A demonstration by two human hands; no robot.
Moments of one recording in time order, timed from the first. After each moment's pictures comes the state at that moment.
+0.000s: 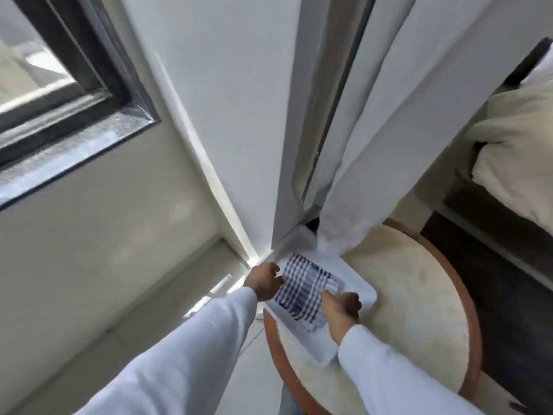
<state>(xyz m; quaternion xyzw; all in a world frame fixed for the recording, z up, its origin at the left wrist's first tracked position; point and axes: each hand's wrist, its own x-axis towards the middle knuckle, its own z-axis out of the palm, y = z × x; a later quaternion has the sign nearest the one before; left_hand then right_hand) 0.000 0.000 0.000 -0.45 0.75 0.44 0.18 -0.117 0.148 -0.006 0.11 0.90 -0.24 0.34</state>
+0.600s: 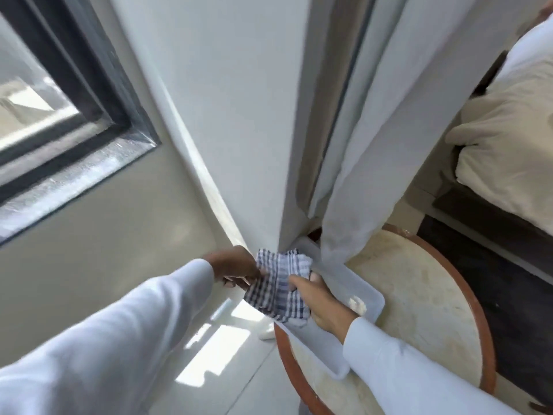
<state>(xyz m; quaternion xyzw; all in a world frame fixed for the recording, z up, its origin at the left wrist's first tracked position) 0.037 -0.097 0.121 -0.44 0.71 0.47 0.29 -0.076 0.074 0.051 -0.01 0.75 -0.43 0.51</state>
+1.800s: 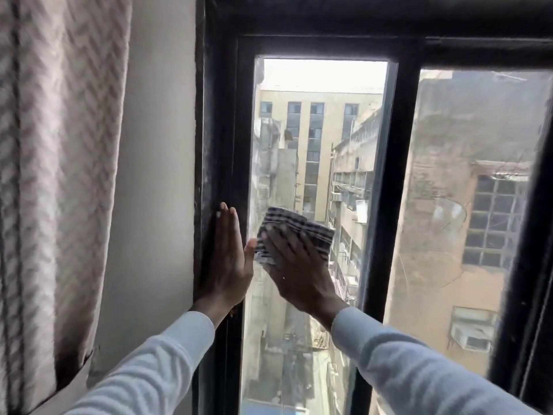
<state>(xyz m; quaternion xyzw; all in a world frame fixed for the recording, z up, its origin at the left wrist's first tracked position) 0.628 -0.243 0.764 -0.57 0.60 -0.18 -0.53 0.457 -0.313 0.759 -0.81 0.26 -0.38 -0.35</state>
